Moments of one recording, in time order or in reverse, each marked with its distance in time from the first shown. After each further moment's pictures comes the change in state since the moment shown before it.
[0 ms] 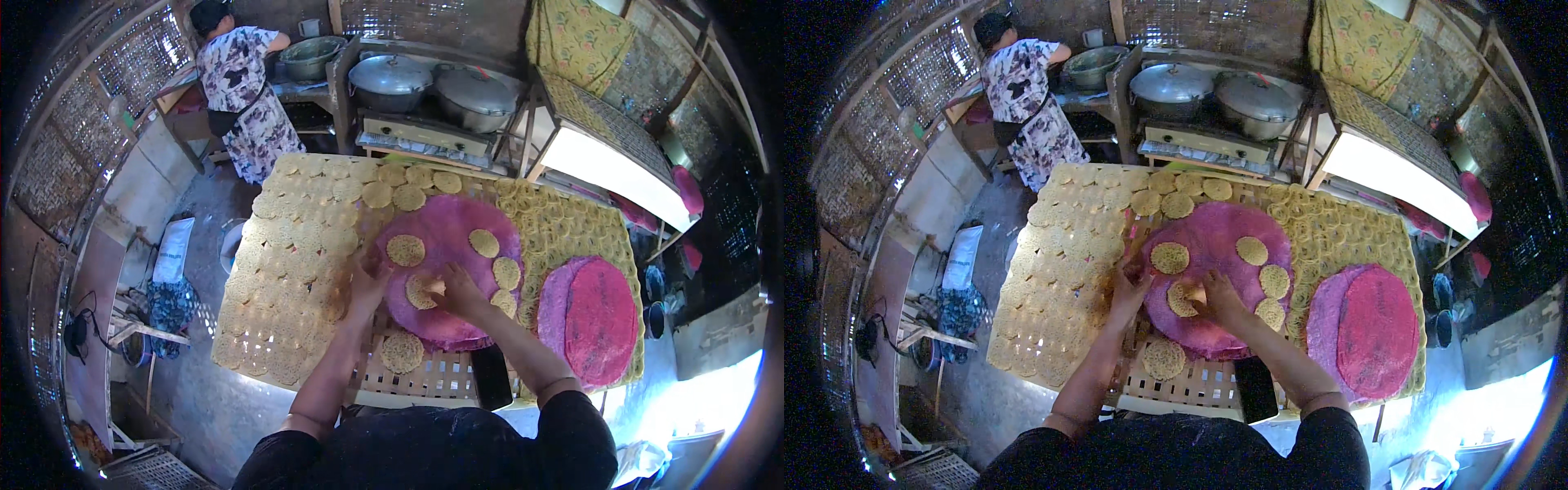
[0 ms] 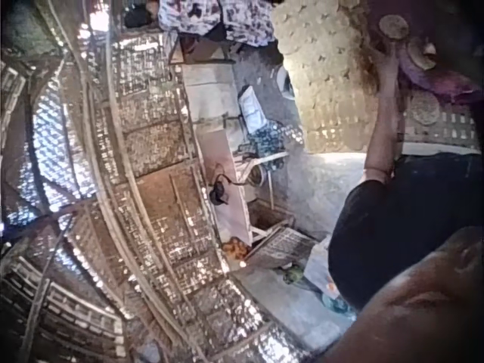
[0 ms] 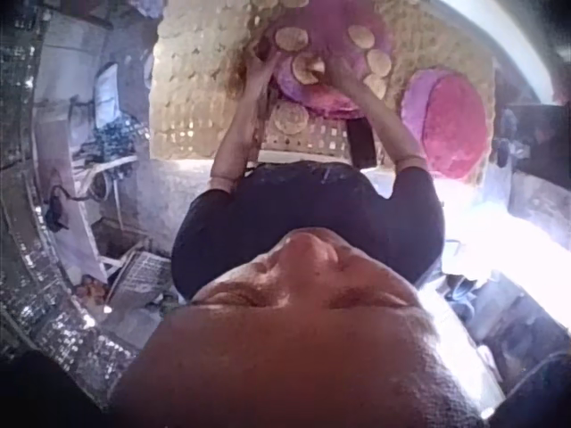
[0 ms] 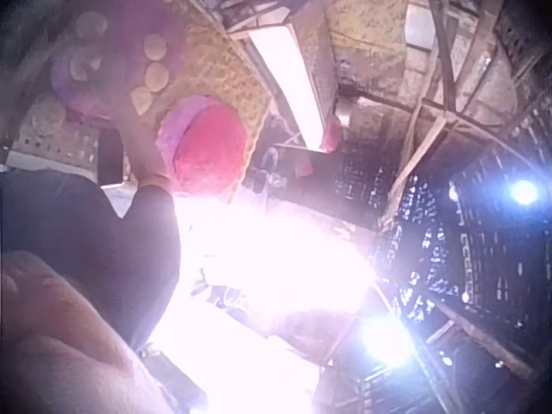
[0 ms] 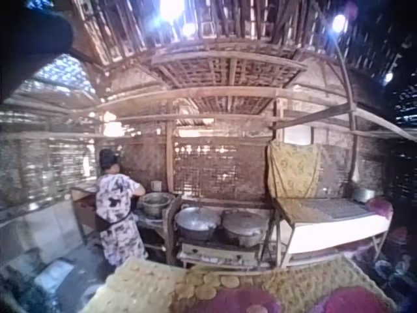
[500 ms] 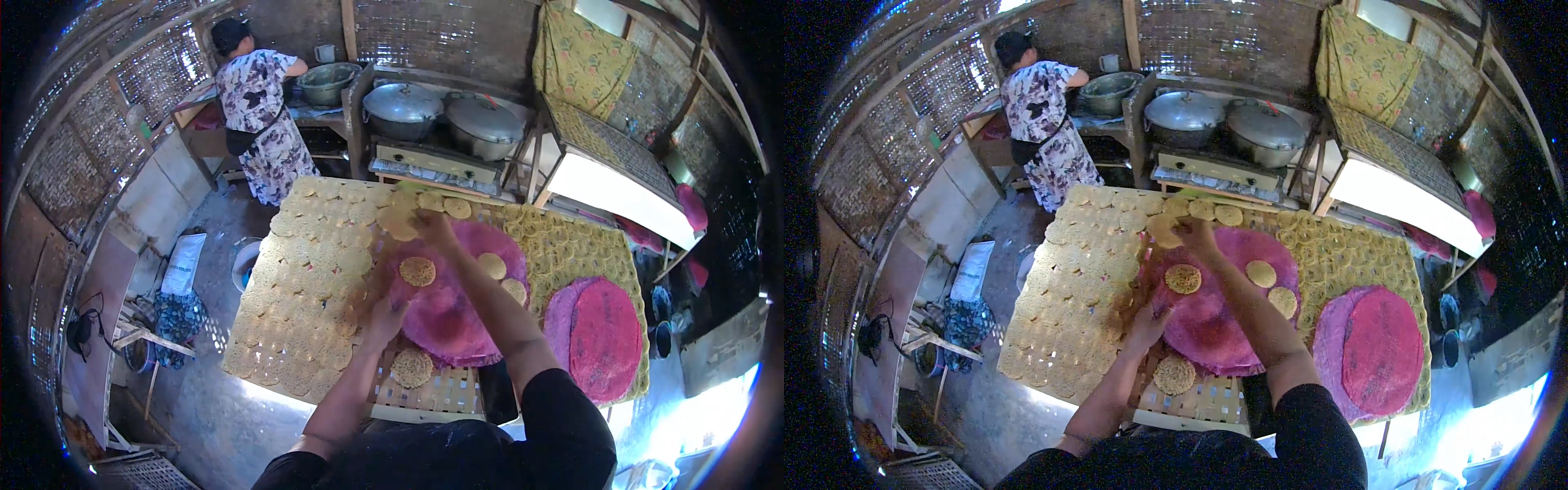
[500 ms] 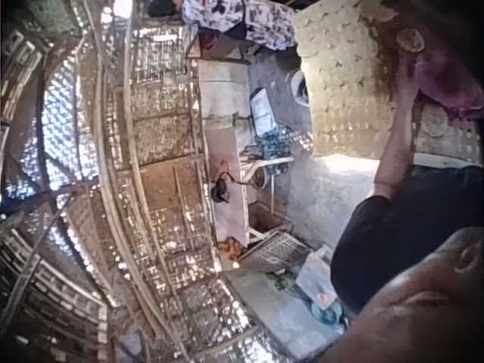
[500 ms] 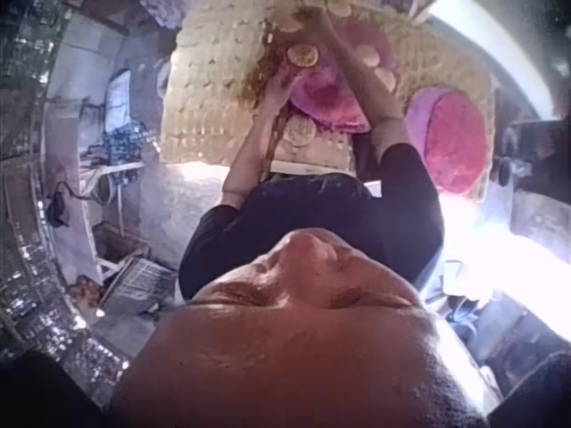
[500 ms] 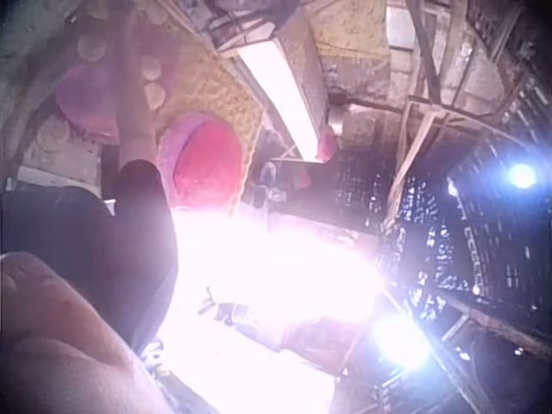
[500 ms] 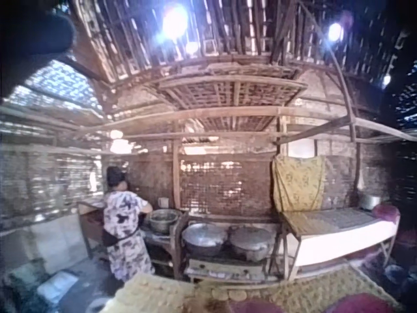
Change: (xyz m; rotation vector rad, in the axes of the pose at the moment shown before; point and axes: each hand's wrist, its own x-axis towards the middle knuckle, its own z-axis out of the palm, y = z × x) left_hand -0.013 -0.033 0.009 0.096 -0.115 0.293; right_hand 0.178 0.043 0.043 0.600 -0.029 0.146
